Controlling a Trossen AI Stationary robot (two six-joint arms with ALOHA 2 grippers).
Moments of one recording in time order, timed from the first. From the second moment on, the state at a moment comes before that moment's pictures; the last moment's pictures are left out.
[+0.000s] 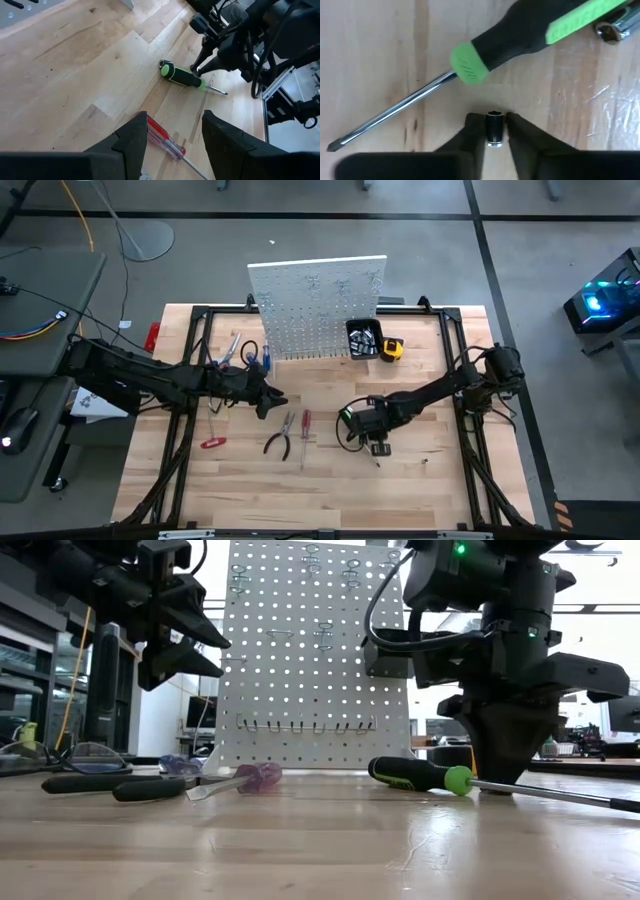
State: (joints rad) left arm -0.08 1.04 0.46 0.07 -0.12 -0.77; right arm 0.26 1.80 0.95 -0.56 0.00 0.21
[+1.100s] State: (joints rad) left arm -0.08 1.04 0.46 0.06 -0.12 -0.75; right arm 0.23 1.81 1.05 -0.66 -0.03 0.23
